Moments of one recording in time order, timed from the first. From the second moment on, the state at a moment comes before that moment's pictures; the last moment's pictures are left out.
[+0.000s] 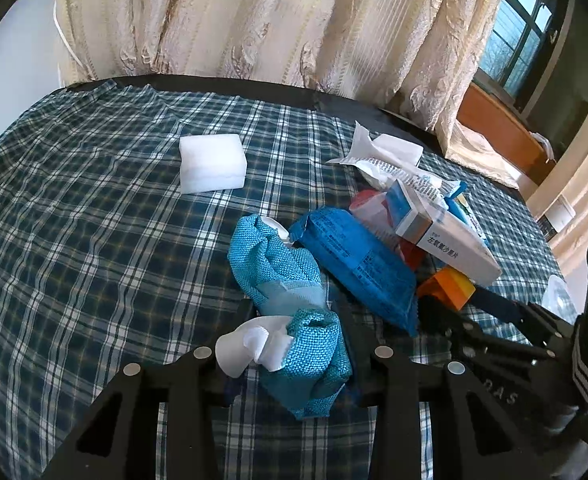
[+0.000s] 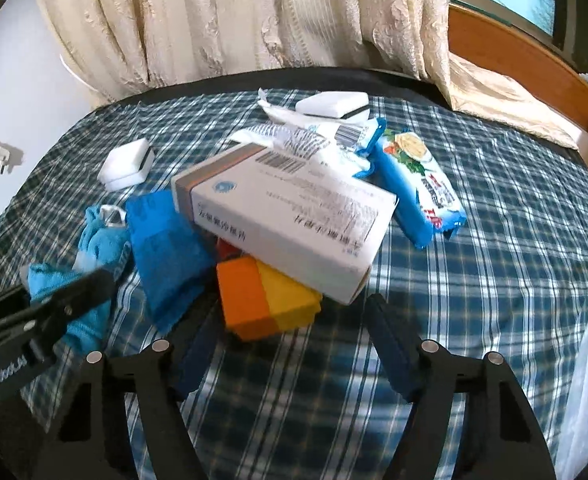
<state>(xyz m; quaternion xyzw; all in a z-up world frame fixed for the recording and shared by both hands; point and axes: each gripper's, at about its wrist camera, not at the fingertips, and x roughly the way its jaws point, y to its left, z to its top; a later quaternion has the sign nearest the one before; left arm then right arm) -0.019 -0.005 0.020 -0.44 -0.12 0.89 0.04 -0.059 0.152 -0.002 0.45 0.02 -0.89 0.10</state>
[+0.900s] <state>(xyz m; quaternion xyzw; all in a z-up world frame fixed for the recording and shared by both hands) -0.011 -0.007 0.035 -0.40 -0.11 0.91 0.01 -0.022 0.159 0.008 0.42 -0.01 -0.90 0.14</state>
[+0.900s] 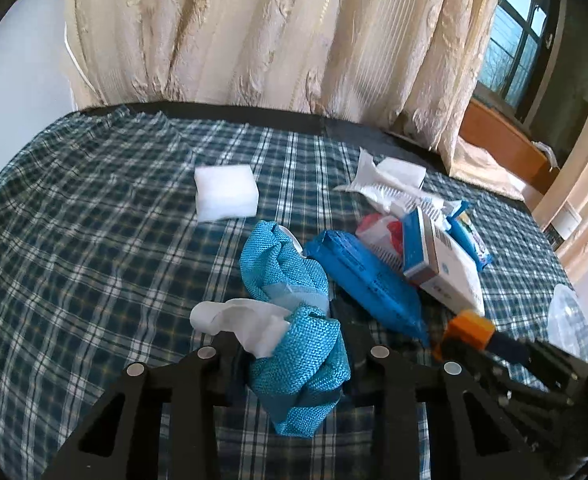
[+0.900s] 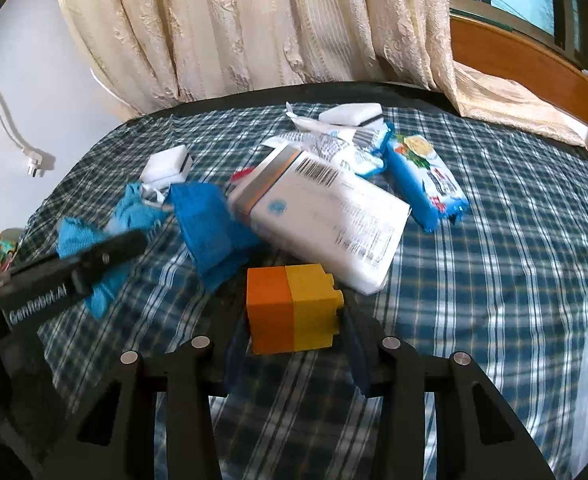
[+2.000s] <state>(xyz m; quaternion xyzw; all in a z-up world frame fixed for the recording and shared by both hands) 0.008 -0.002 0.055 -0.32 -0.09 0.94 0.01 0.080 0.291 0.060 0.34 -0.11 -0.94 0.00</state>
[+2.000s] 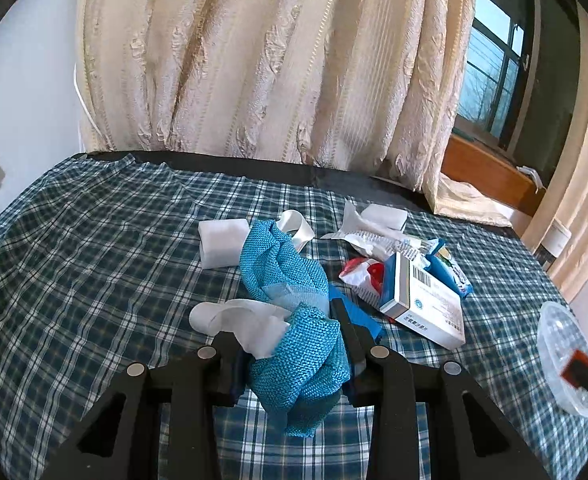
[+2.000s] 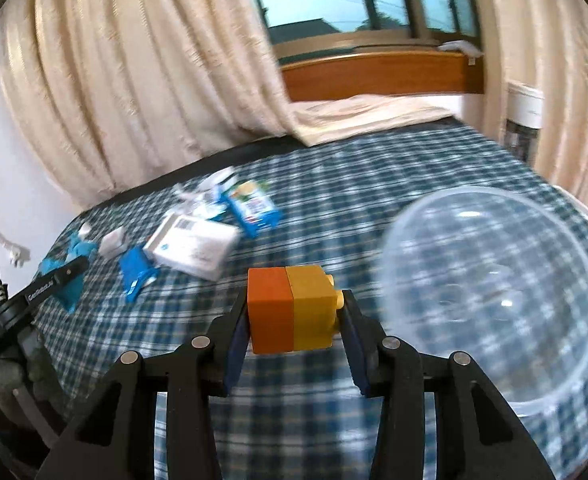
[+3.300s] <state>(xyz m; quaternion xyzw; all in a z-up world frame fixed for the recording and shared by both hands) 0.076 0.190 0.093 -0.33 0.04 0.93 0.15 0.131 0.457 0.063 0.28 -0.15 -0.94 -0.12</state>
